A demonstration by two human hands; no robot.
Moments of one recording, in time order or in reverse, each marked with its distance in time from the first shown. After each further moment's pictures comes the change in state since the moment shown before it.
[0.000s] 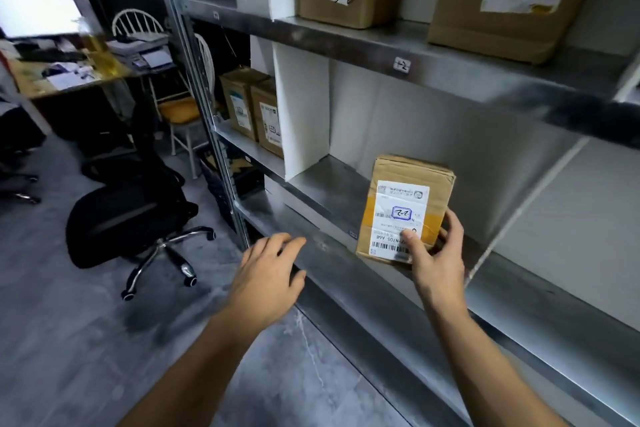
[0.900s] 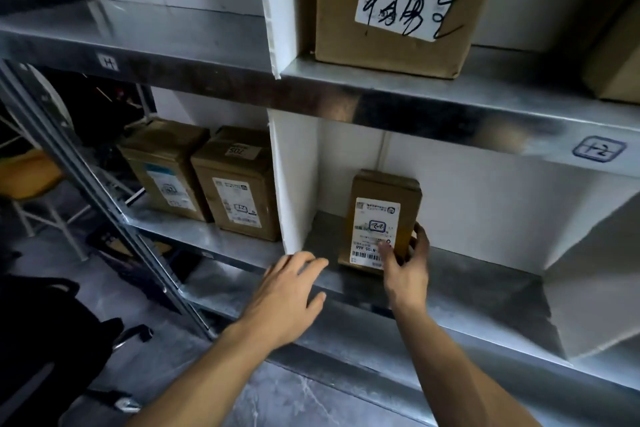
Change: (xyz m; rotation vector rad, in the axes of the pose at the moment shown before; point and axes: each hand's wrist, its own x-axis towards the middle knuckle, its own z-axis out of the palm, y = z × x) left_hand 0.282 -0.153 0.032 -0.191 -0.243 0.522; right_hand 0.152 0.045 0.235 -0.115 0.453 0.216
